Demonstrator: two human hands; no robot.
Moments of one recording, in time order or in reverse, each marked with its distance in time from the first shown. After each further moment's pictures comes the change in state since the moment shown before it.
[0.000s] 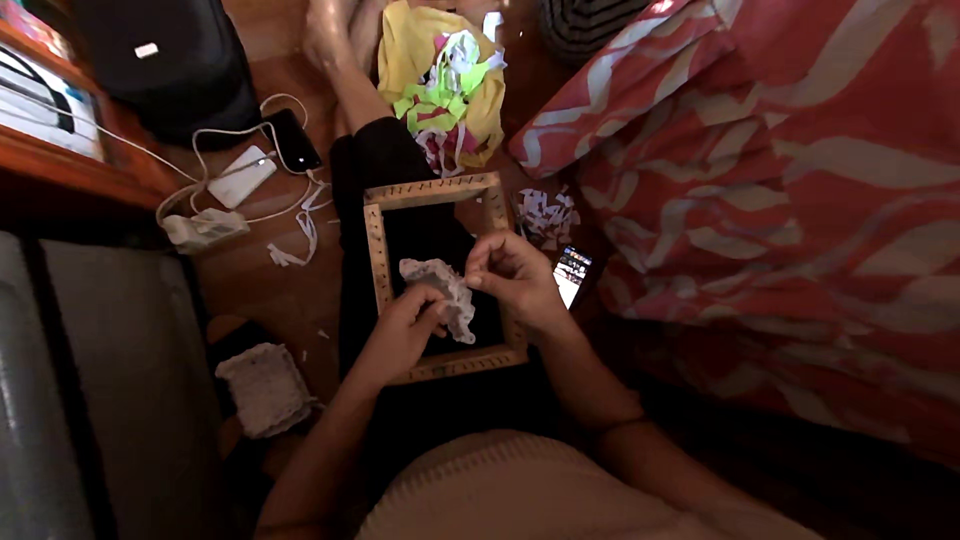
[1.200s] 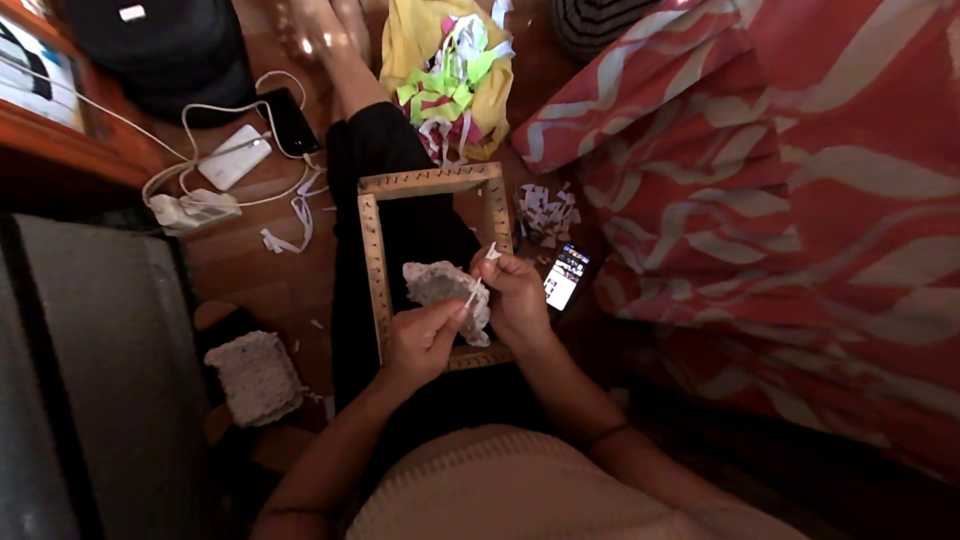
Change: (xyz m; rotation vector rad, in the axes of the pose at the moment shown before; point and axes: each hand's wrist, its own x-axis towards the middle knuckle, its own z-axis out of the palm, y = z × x) left_hand 0.003 -0.033 0.041 0.015 0.349 0.672; right_hand -0.012 0.014 0.029 0.336 0.368 0.307
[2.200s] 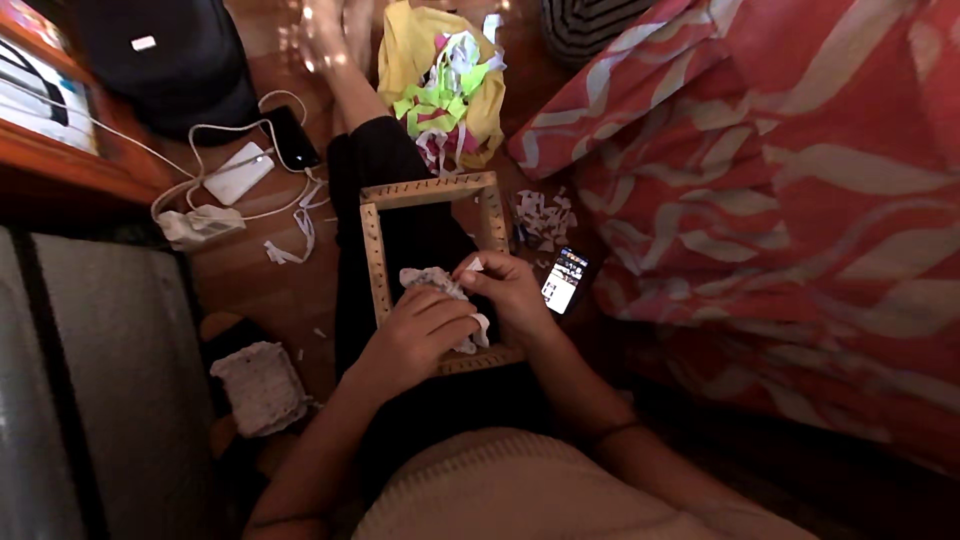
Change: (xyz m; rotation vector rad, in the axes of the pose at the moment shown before) left_hand 0.027 0.010 -0.031 0.407 -0.291 0.438; right_hand 0.009 -0.008 -0.012 -0.241 -0.250 -0.136
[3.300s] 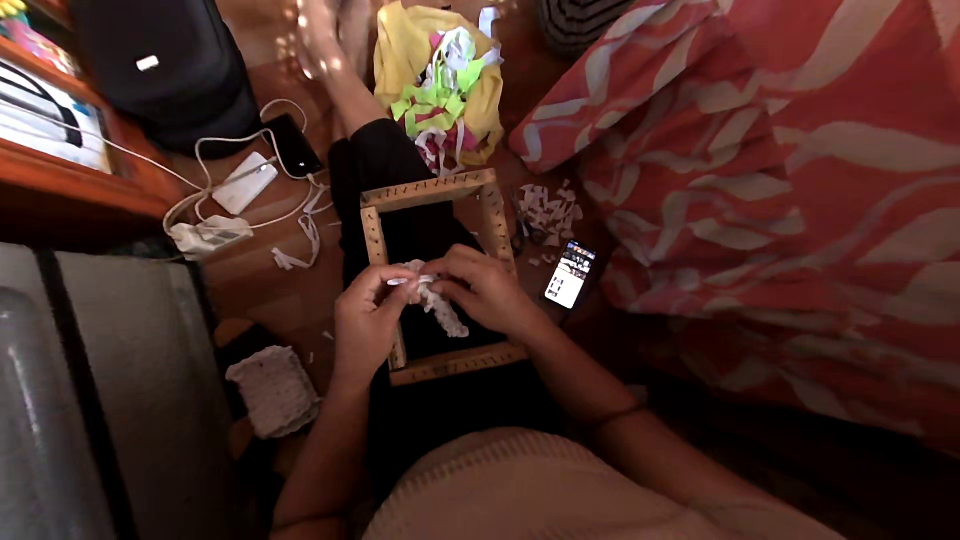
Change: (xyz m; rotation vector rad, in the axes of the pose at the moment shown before) left_hand 0.003 -0.003 -0.020 -0.393 0.276 -0.843; right_hand 0.017 -0.001 0.009 -0.678 -0.214 -0.307
